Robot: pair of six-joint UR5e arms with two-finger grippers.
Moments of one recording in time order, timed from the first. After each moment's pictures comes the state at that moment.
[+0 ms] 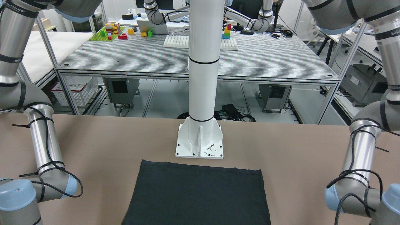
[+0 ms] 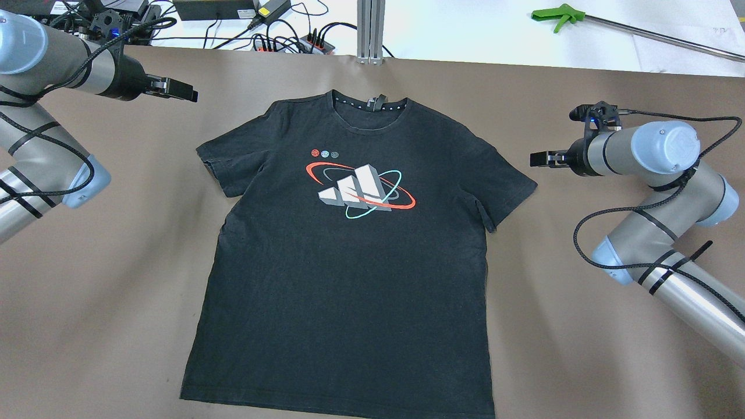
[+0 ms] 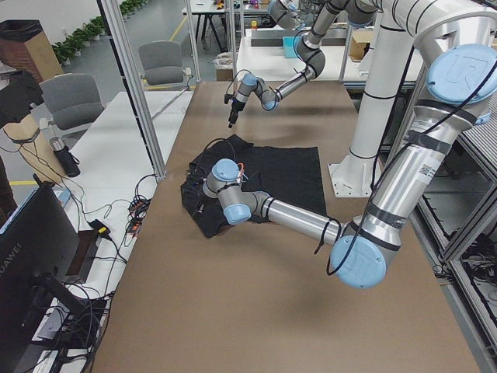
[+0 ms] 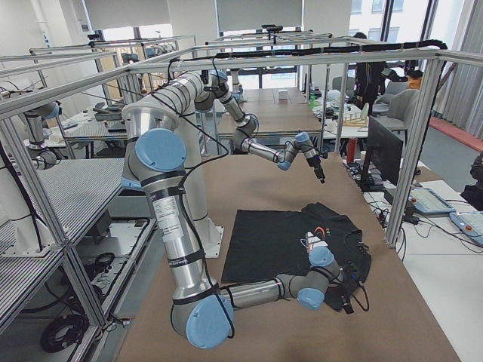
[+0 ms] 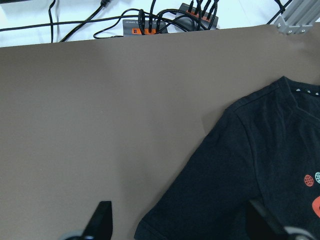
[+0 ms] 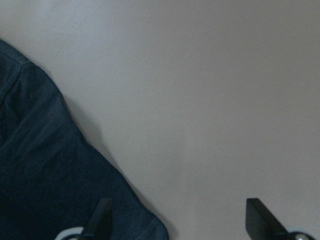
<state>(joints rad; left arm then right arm) -1.08 -2.07 -1.39 -2.35 -2.03 -0.83 0.97 -1.19 1.33 -0.74 1.88 0.92</state>
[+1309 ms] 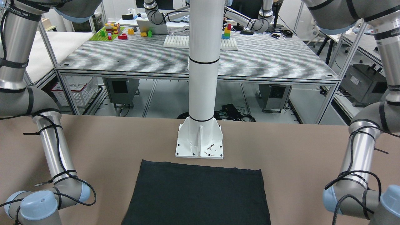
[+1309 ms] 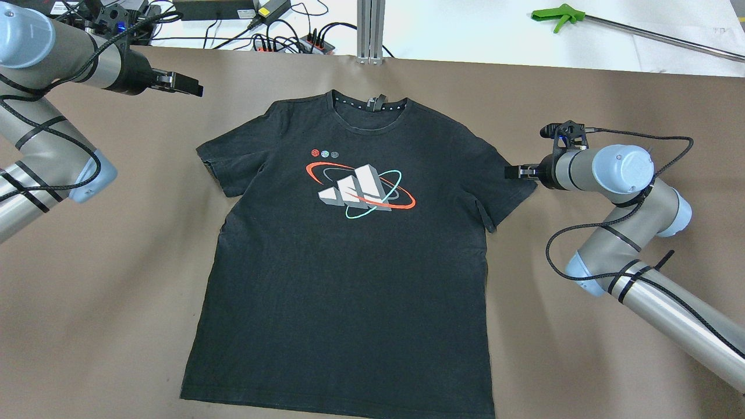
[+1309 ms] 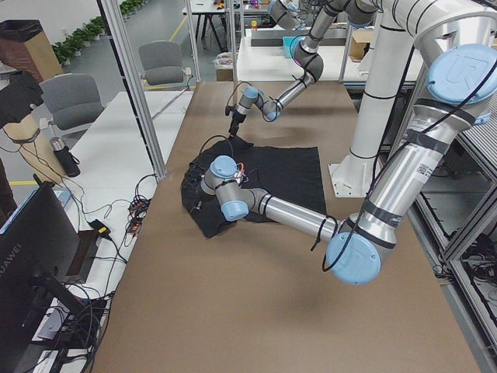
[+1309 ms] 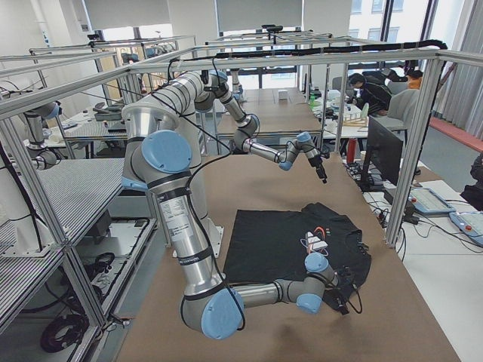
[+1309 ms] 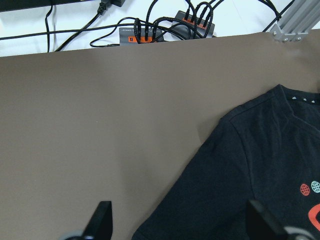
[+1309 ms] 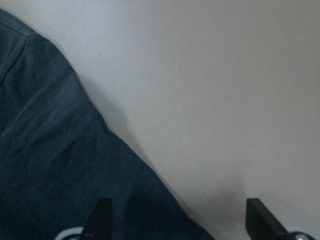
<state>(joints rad) -1.08 -2.10 -1.37 -2.35 -2.02 -0.83 0.89 -1.12 1.18 -0.60 1.81 0.98</state>
